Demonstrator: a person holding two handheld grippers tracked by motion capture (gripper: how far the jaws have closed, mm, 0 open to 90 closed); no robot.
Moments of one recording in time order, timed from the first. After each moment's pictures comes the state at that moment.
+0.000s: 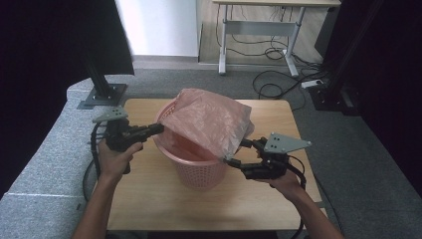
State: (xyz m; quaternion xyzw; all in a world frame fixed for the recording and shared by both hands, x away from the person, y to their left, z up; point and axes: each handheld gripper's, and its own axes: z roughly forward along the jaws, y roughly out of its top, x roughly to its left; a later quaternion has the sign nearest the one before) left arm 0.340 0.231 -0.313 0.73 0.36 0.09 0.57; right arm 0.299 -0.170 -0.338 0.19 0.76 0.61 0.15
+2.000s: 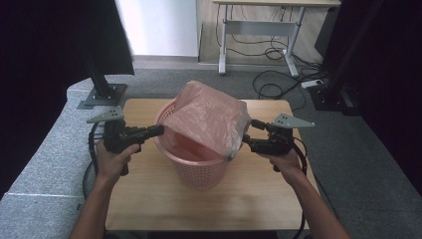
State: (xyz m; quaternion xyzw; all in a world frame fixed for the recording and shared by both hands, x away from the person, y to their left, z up) left arm 0.337 0.235 -0.310 0.73 0.33 0.05 0.59; right arm 0.357 -0.195 -0.346 0.32 0.72 0.58 0.18
